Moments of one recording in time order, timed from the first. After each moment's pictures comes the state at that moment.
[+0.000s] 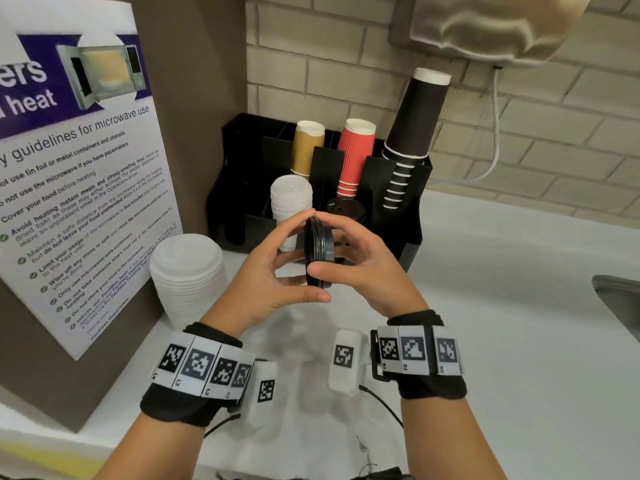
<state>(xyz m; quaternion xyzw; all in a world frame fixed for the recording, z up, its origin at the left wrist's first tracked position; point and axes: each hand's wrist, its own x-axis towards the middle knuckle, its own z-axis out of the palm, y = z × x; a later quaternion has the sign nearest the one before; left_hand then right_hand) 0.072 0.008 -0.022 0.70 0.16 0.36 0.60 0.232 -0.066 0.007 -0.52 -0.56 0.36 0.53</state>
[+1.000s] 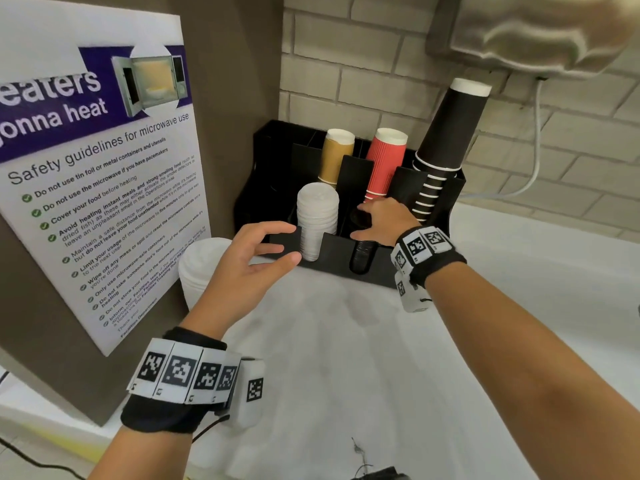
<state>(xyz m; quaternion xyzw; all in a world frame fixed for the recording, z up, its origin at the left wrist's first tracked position) 0.038 0.034 -0.023 0.71 0.31 0.44 0.46 0.320 0.071 0.002 -0.76 -0.65 0.01 0.03</state>
